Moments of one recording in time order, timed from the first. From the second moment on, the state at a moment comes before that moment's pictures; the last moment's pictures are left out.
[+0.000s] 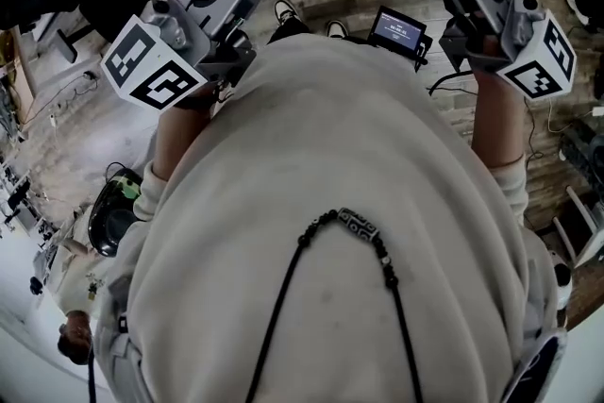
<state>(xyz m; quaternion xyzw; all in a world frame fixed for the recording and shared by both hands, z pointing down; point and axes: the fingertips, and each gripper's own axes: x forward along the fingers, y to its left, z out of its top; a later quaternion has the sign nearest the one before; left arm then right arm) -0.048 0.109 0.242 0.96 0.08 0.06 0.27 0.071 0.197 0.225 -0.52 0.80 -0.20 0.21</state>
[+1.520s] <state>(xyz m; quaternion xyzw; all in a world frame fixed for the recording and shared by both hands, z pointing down) -0.108 -0.022 0.247 0.97 0.00 0.01 0.25 0.063 0.076 0.183 -0.49 0.85 -0.18 0.11</state>
